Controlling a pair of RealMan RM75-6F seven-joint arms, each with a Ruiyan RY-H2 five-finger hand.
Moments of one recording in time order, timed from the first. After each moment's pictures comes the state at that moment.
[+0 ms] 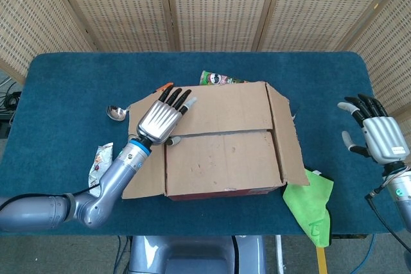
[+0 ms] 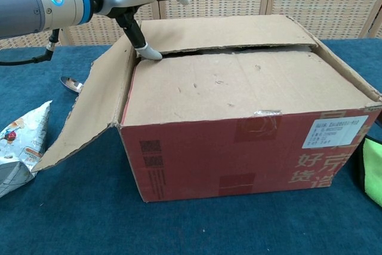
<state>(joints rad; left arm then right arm) -1.11 -1.38 -0.19 -1.73 0.73 1.05 0.83 0.40 -0.95 0.18 -1.52 -1.42 1.21 0.26</state>
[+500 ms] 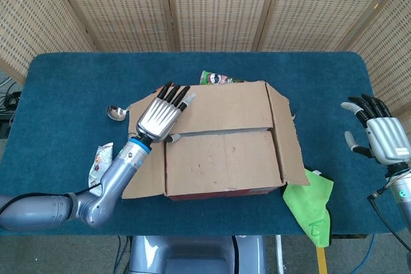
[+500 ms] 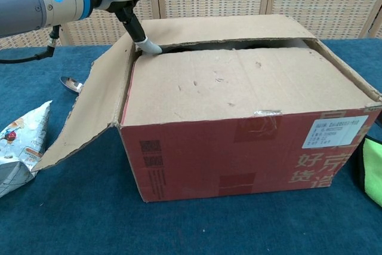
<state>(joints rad) -1.11 -1.39 -0.19 -1.72 0.74 1.09 0.82 0.39 -0.95 0.18 -1.52 -1.41 1.22 0.27</state>
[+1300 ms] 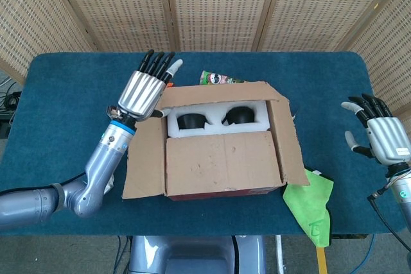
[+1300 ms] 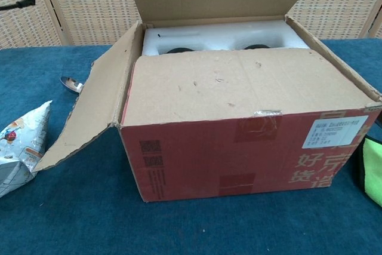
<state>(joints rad) -1.08 -1.29 -0.29 -1.70 0.83 1.14 0.71 0.39 -0.94 0.18 -1.53 -1.42 1.22 0.27</state>
